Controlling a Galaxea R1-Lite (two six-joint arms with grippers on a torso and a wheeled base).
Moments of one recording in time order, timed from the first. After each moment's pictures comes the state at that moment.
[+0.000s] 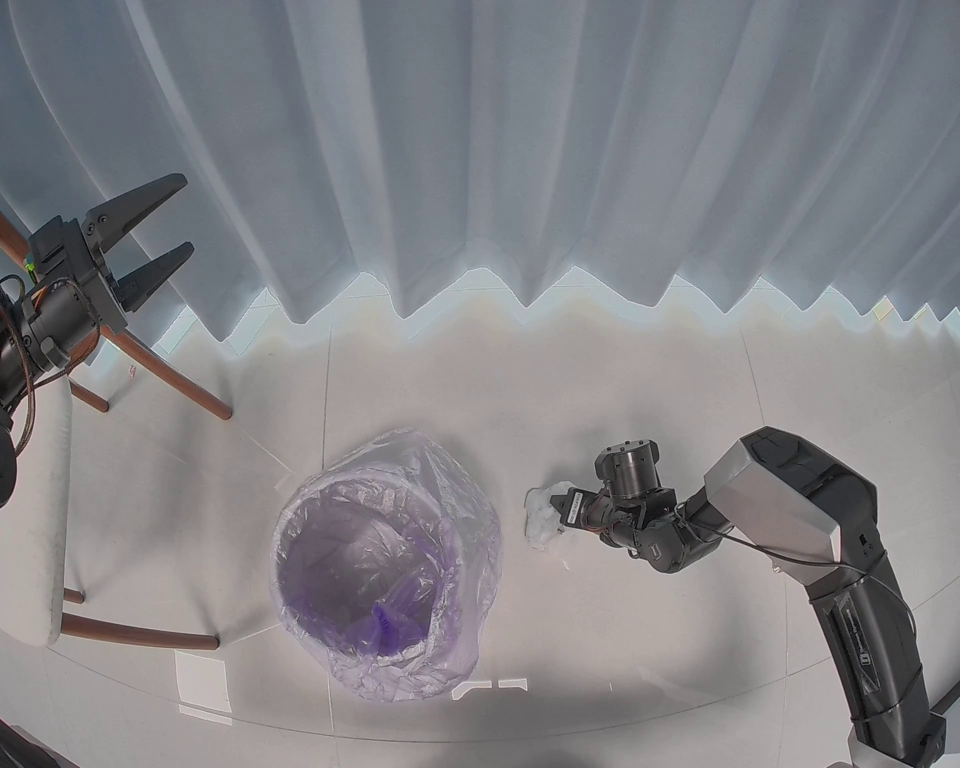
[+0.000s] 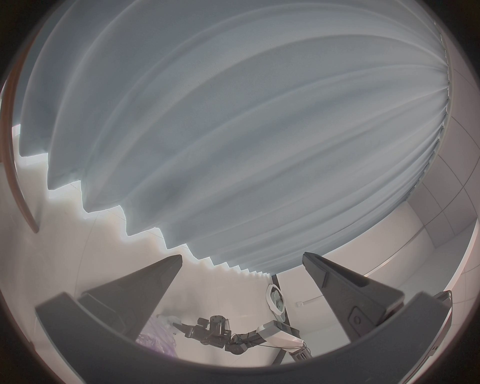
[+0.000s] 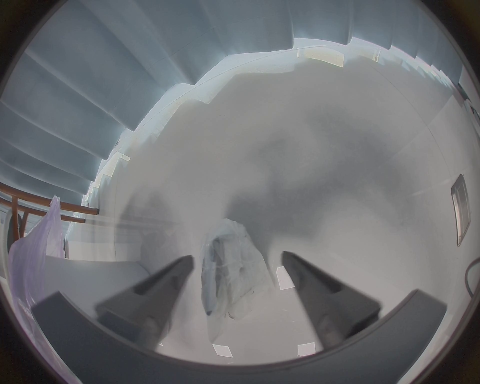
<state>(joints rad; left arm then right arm) 0.12 1.53 -0.85 -1.11 -0.85 -0.98 0.43 2.69 -1.53 -0.56 -0.07 0.50</state>
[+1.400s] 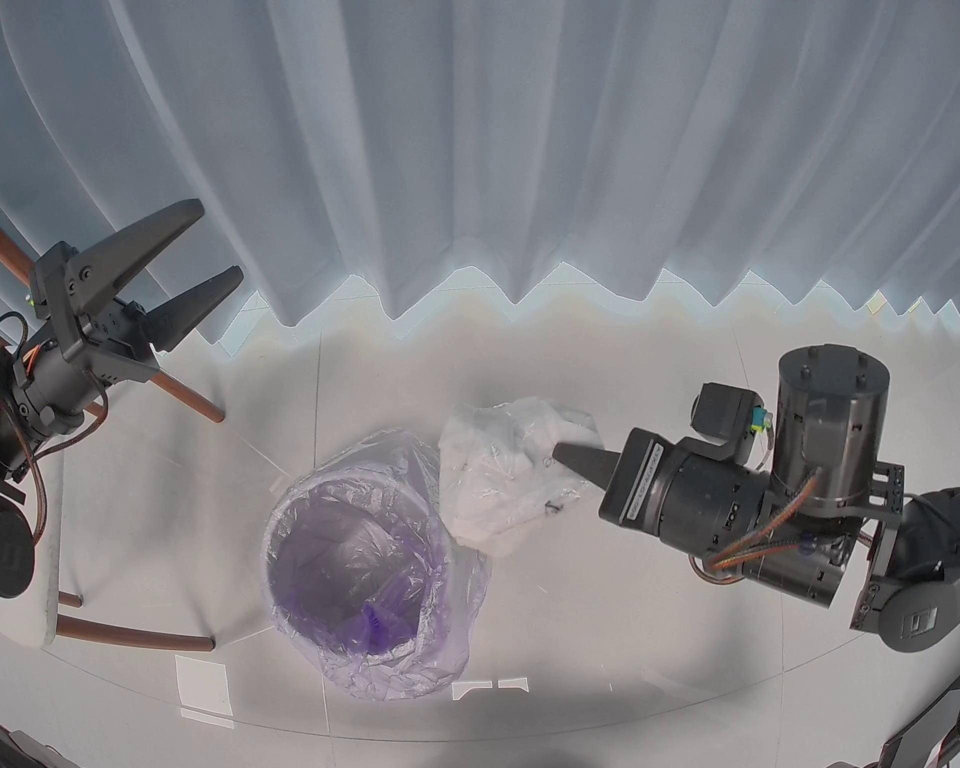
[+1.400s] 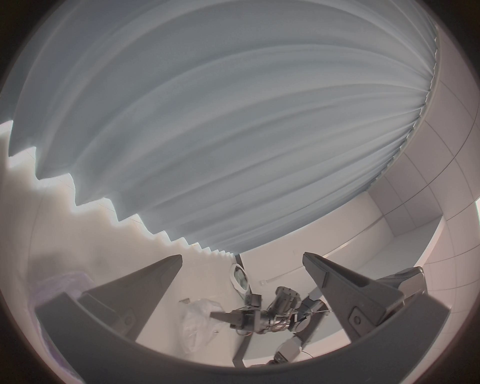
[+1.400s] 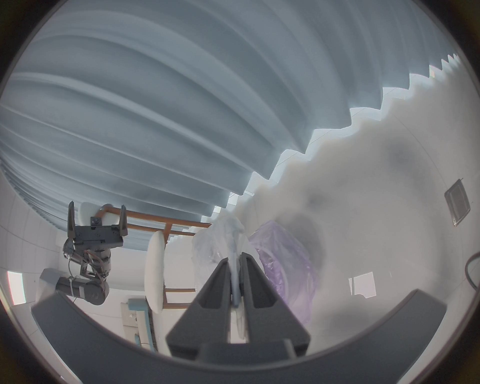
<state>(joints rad) -0.09 1.45 -0.61 -1.39 -0.89 -1.06 0.84 1.64 -0.77 -0.64 -0.10 0.71</state>
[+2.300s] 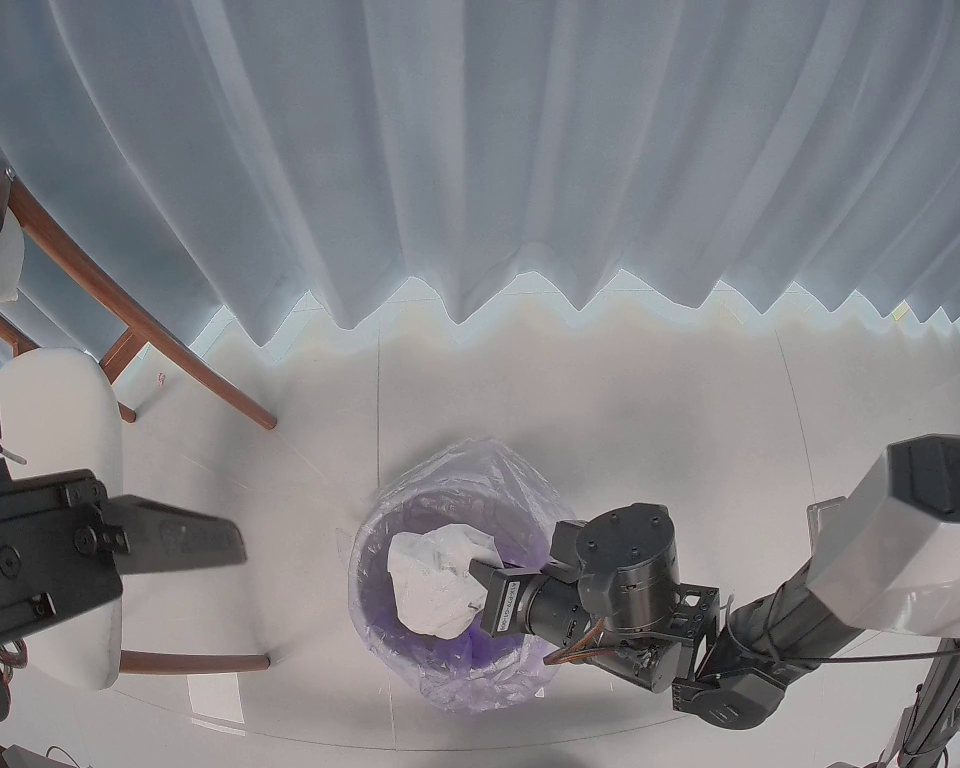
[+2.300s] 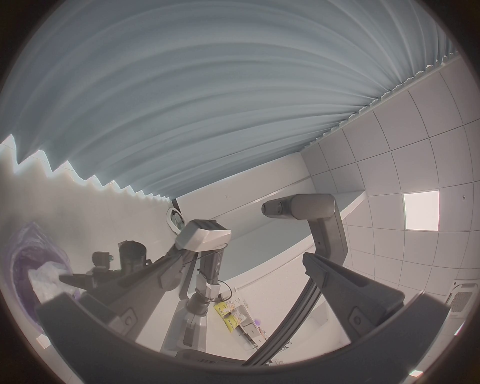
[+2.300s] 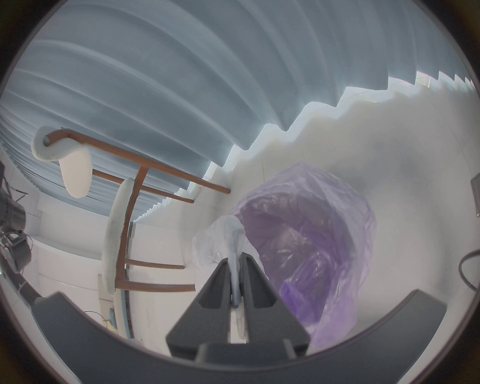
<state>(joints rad) -0.45 1.14 -0.38 -1.40 -1.15 -1.10 0.92 2.08 -0.74 -0.96 -0.16 0.61</state>
